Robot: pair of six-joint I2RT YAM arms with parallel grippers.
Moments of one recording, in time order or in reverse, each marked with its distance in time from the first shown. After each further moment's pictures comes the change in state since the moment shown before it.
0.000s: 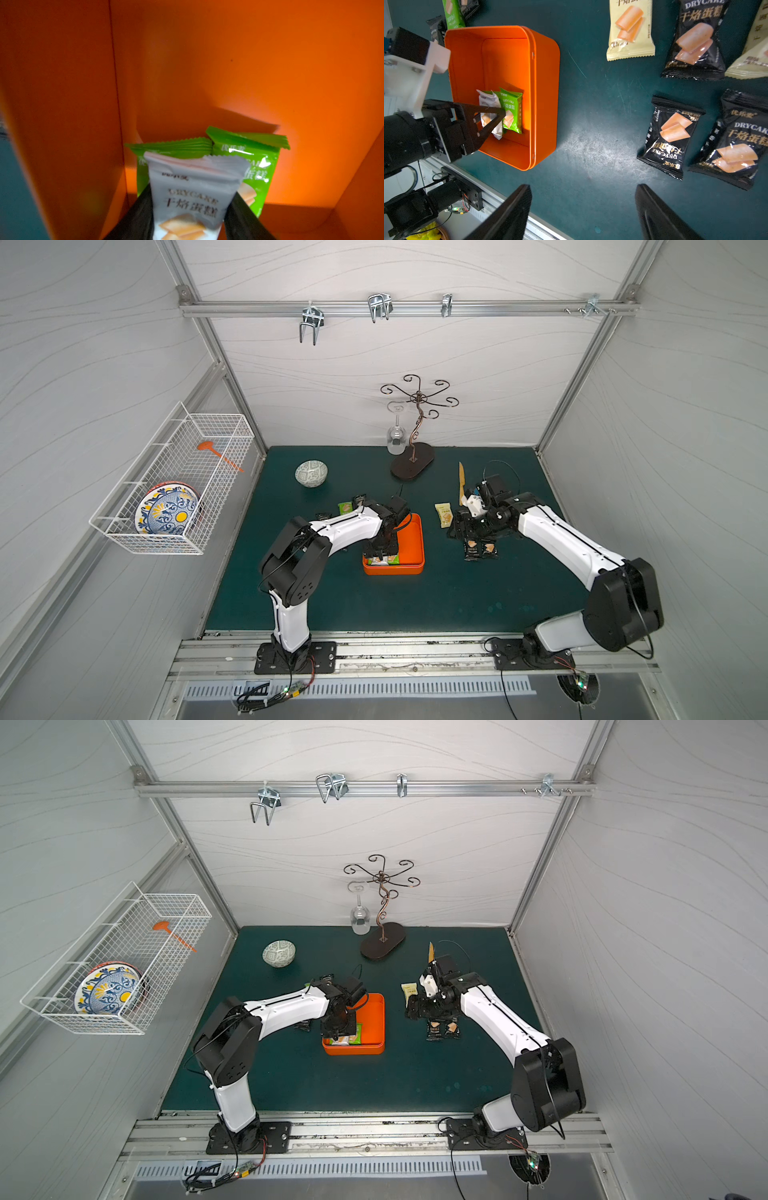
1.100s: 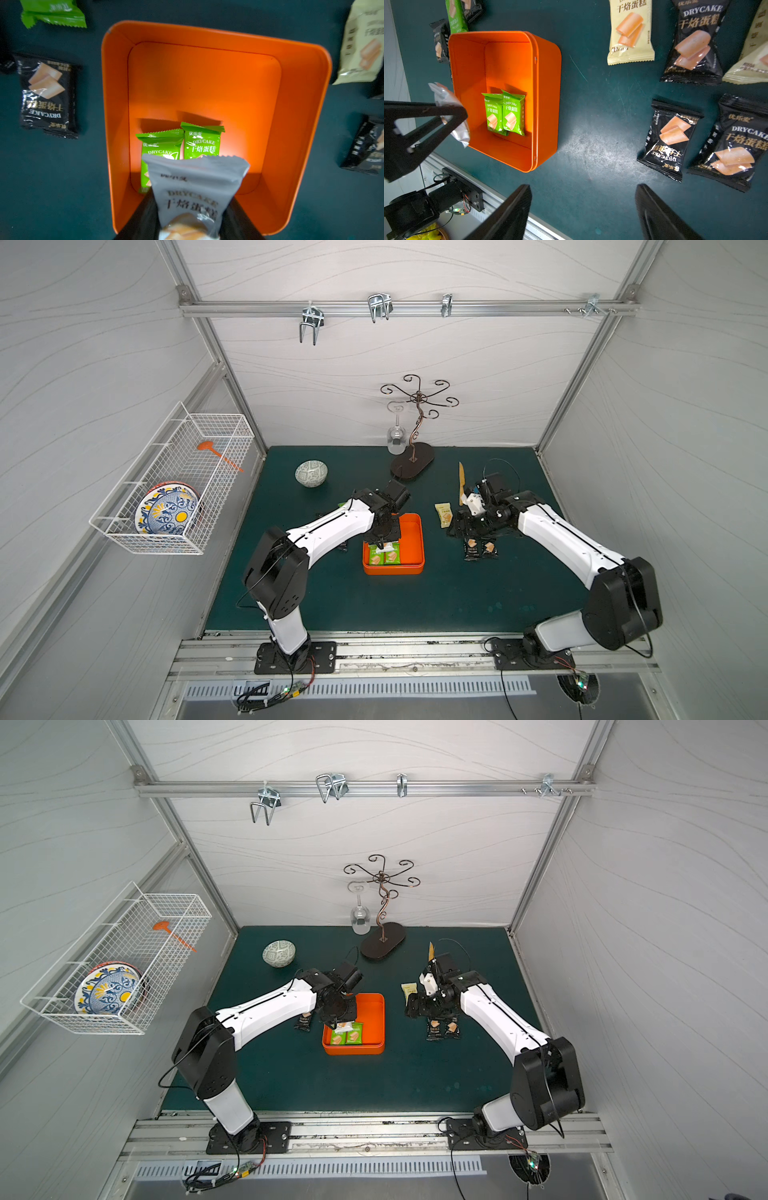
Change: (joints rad) left arm 0.008 -0.132 0.111 -0.067 -0.012 0.011; right arm -0.001 0.008 0.017 -0.003 0.000 -0.002
